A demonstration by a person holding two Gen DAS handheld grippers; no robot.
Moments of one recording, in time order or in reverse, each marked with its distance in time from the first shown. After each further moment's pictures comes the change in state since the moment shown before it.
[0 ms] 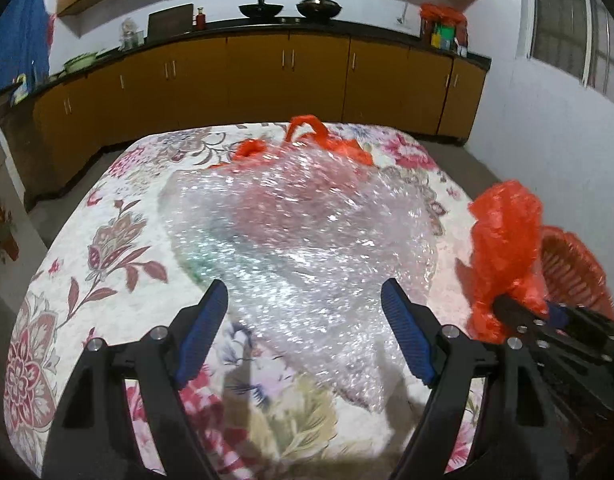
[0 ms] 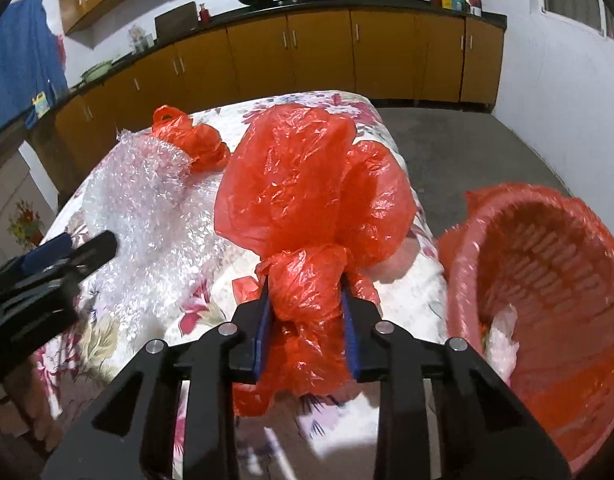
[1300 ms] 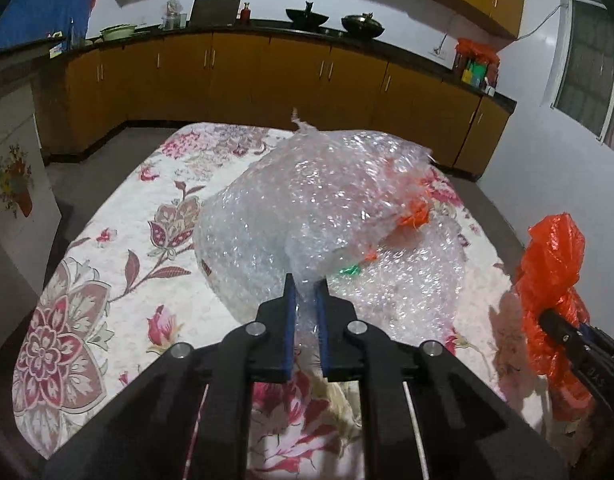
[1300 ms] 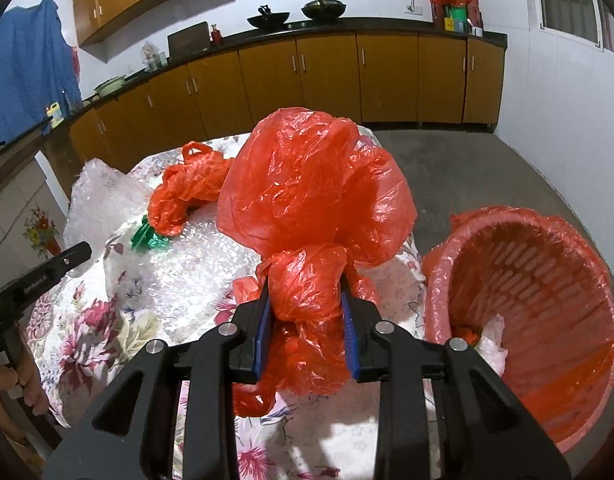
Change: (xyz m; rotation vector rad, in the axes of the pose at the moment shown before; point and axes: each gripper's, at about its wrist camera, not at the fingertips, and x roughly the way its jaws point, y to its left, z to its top) left arm -0.046 0.075 -0.005 -0.181 -0.044 -0.009; right arm -0.043 -0.001 0.002 -0.026 -0.084 0.022
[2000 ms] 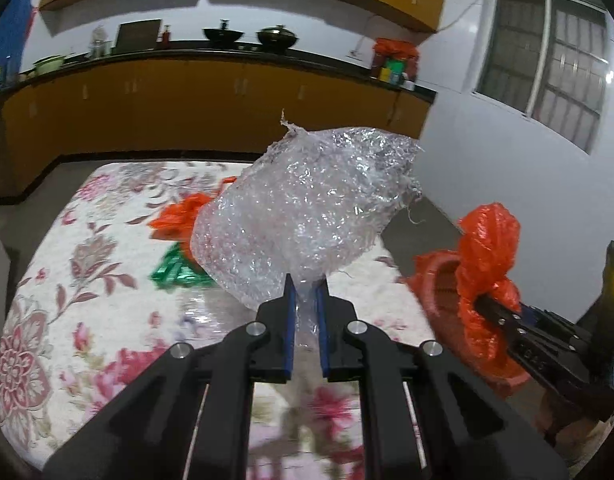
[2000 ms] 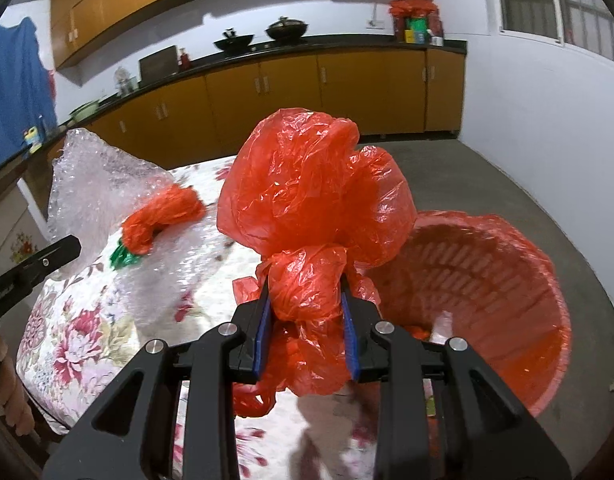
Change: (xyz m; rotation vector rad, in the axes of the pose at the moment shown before) left arm -0.048 -0.098 -0.001 0.147 -0.034 -0.247; right arm -0.053 -0.051 -0.006 0.068 -0.066 -0.105
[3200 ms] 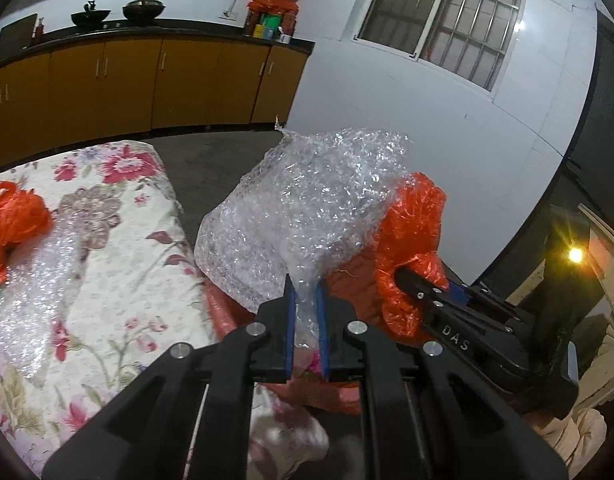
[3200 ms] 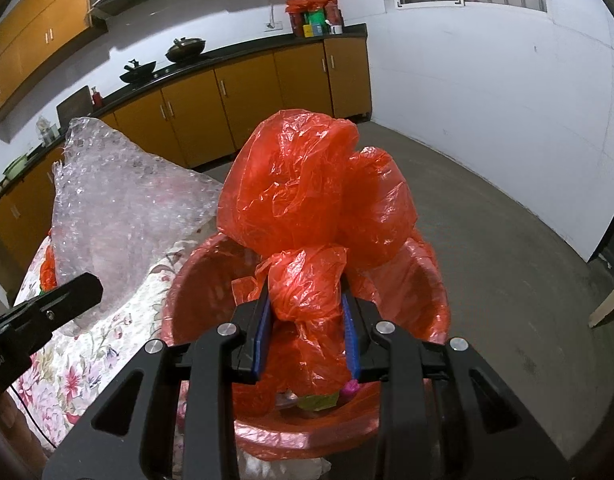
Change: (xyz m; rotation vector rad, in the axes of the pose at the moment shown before) left arm 0.072 -0.175 -0.022 0.168 0.146 -0.381; right arm -0.026 -0.131 -0.017 0.213 -0.014 -0.206
